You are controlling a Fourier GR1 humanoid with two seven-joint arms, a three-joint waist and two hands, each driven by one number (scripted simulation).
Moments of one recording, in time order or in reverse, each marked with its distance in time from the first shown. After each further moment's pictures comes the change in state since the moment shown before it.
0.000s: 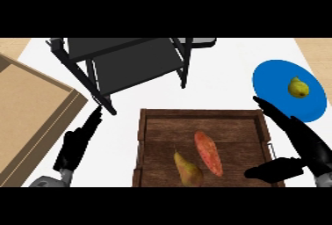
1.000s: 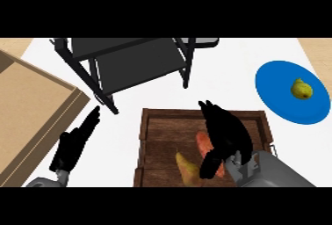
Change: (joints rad) left arm 0.015 0.006 0.026 -0.021 -0.010 -0.039 0.002; right arm -0.421 0.256 0.409 0.159 0.382 0.192 0.616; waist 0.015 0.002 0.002
